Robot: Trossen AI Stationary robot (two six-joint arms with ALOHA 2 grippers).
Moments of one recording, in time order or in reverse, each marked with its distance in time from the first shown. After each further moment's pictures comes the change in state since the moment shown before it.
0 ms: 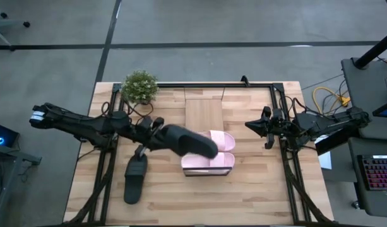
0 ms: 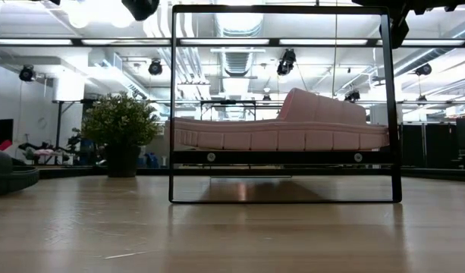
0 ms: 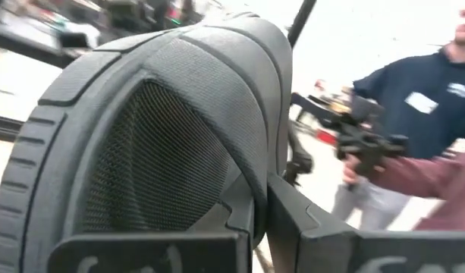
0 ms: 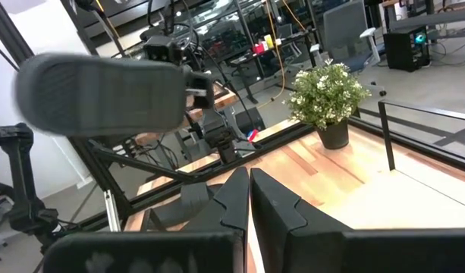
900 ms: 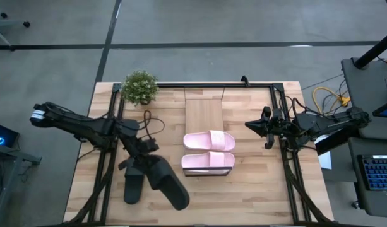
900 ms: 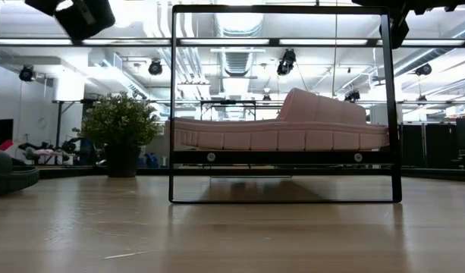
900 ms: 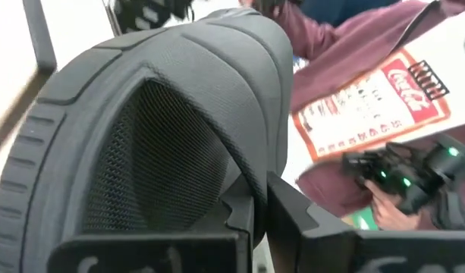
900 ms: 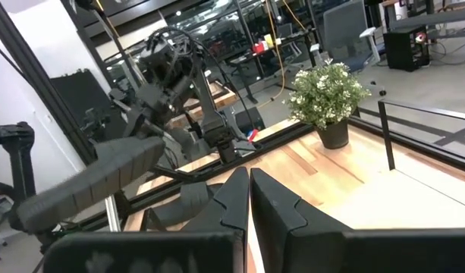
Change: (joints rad) left arm -0.041 -0.005 0.003 -0.377 0.547 -0.231; right arm 0.000 0.000 0.000 -0.001 0.000 0.000
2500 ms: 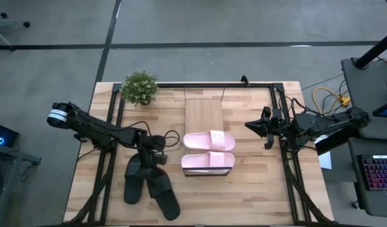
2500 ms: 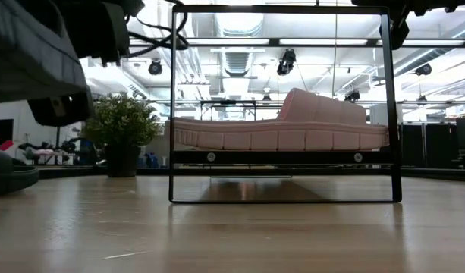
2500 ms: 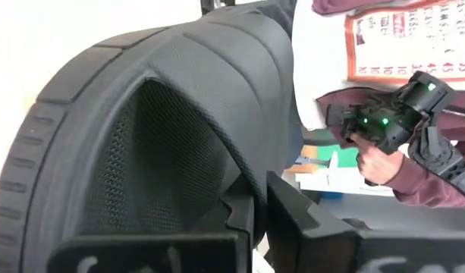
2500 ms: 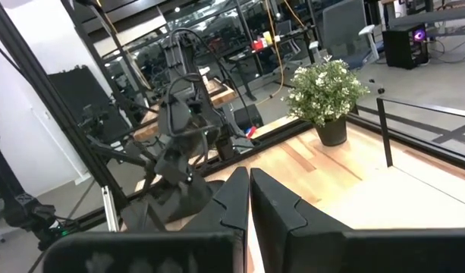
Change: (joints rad) left arm -0.007 0.394 -0.042 -0.066 0.210 0.041; right arm 0.000 0.000 0.000 -0.013 0.000 0.000
